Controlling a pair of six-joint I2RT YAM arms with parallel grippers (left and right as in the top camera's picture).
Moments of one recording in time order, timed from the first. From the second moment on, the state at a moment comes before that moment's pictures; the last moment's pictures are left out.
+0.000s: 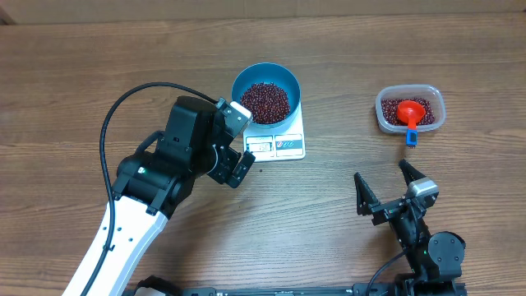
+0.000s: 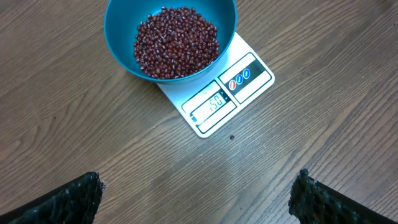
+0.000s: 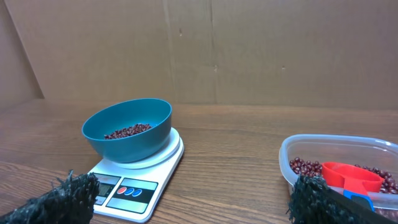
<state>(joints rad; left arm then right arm) -0.42 1.22 1.18 -0.87 0.08 0.19 0.05 0.01 0.02 -0.01 -0.26 0.09</state>
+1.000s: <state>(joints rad) -0.42 1.22 1.18 -0.87 0.08 0.19 0.05 0.01 0.02 -0.01 -0.26 0.10</state>
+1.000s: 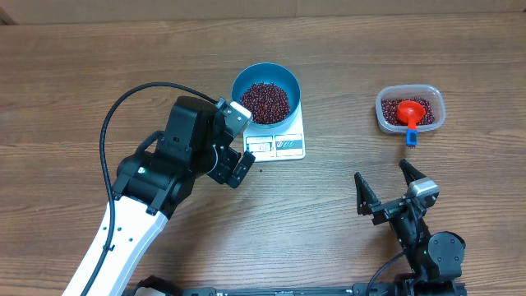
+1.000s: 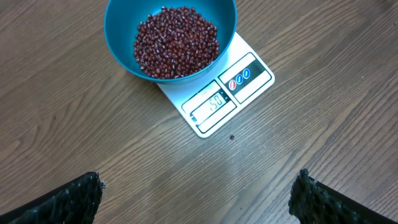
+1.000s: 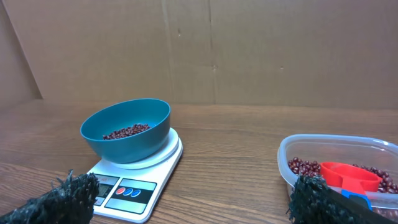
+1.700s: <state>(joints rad) -0.42 0.70 0.94 -0.79 0.15 0.07 0.05 0.01 0.02 -0.01 -0.26 0.10</state>
